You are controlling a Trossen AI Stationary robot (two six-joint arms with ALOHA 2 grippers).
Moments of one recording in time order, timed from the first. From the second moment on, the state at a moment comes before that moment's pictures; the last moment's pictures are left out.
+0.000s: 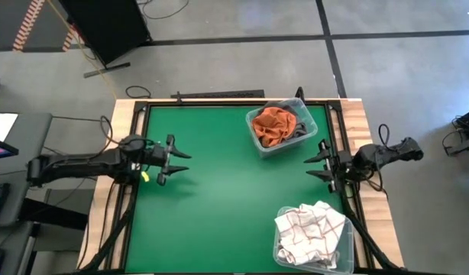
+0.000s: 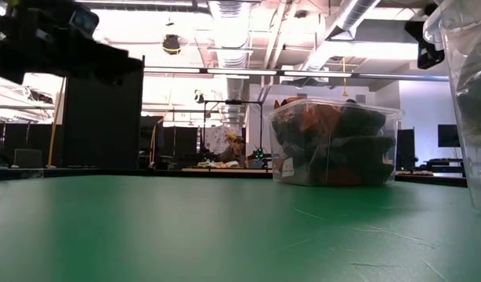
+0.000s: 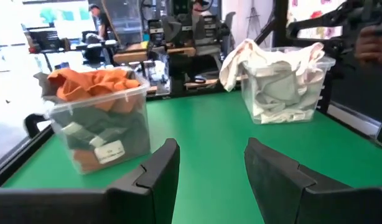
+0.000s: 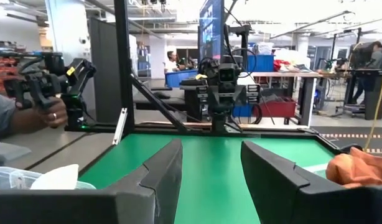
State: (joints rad) left arm 0.25 0.51 0.15 0.35 0.35 0.13; right arm 0.32 0.00 0.14 0.01 0.23 -0.05
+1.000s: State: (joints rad) left arm 0.25 0.25 0.04 0.17 0.32 0.05; right arm 0.31 0.00 0.14 -0.19 0.24 0.02
